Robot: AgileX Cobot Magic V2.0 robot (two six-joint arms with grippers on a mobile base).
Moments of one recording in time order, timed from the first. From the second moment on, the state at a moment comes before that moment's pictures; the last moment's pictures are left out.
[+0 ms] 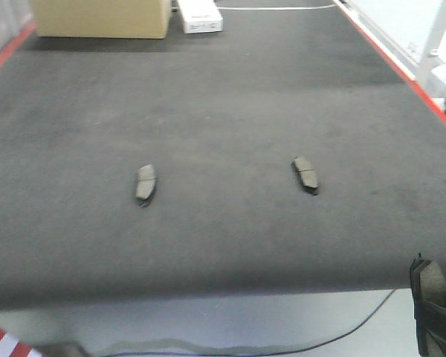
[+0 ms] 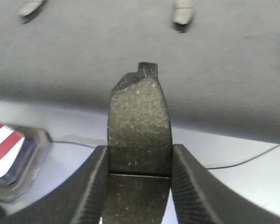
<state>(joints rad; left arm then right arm) -0.27 0.41 -0.41 0.04 0.57 -0.16 0.34 0.52 -0.40 -0.07 0.56 0.16</state>
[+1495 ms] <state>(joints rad) -0.27 0.41 -0.41 0.04 0.57 -0.16 0.34 0.52 -0.40 -0.07 0.56 0.16</state>
